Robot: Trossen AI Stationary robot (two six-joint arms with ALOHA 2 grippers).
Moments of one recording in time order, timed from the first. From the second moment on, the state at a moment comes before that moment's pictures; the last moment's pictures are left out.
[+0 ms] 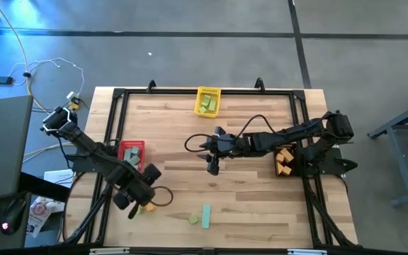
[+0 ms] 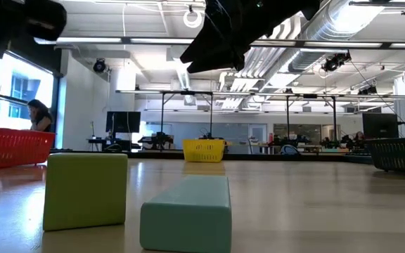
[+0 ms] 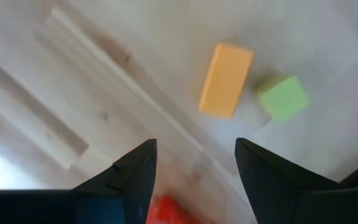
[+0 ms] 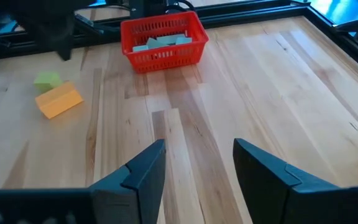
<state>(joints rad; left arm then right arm) -0.54 1.40 1.02 -1.06 -0.05 0.14 0.10 1.68 1.12 0.03 0.21 0.18</state>
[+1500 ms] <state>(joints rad) -0.65 1.67 1.00 -0.85 -0.06 0.19 0.11 1.68 1.12 0.00 0.21 0.21</state>
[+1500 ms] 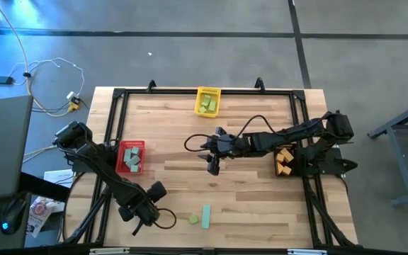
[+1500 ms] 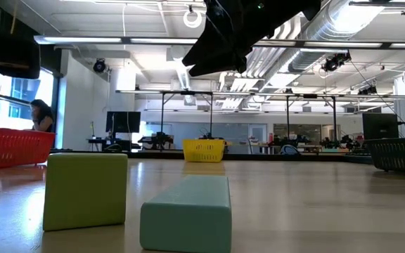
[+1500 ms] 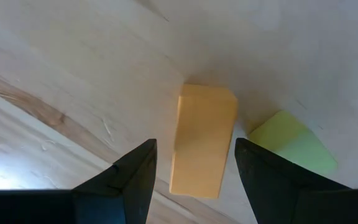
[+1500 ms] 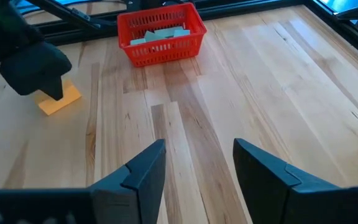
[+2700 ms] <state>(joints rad) -0.51 1.72 1.00 -0.84 -0.12 -0.03 0.28 1.68 1.12 0.02 0.17 0.29</state>
